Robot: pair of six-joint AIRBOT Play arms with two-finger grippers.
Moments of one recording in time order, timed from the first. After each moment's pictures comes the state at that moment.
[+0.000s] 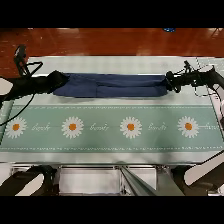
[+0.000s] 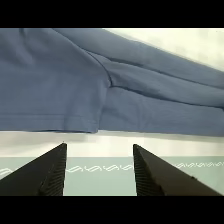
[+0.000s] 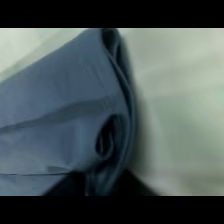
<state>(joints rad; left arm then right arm) -0.04 -1.02 0.90 0.94 -0.77 -1.53 -0.25 -1.91 1.47 -0.79 1.08 1.42</state>
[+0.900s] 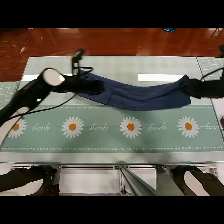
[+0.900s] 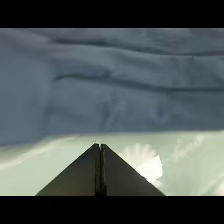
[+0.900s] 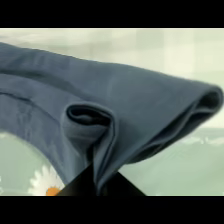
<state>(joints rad) -0.44 -1.39 1.15 0.84 -0.79 -1.40 -0.20 -0.89 0.98 -1.07 1.18 1.42</state>
